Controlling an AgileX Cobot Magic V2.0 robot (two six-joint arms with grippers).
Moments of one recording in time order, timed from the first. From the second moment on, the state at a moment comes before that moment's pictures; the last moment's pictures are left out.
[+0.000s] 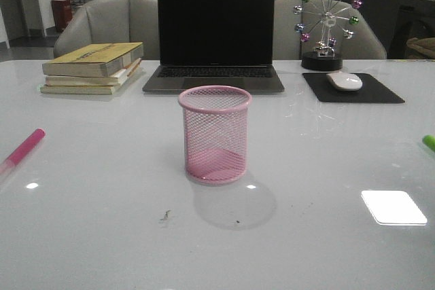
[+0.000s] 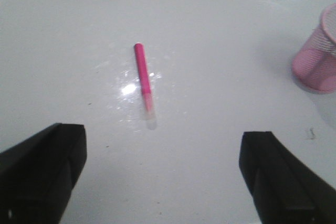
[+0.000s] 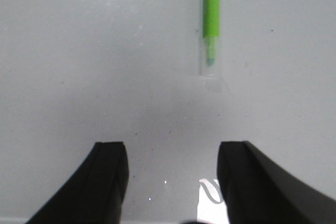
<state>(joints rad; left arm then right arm) -0.18 0.75 -0.69 -0.09 0.68 0.10 -0.07 1.13 -0.66 0.11 0.61 -0.03</state>
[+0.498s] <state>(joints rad) -0.52 0.75 -0.69 -0.09 0.67 0.10 -0.09 1.66 -0.99 0.03 0.57 -0.05</state>
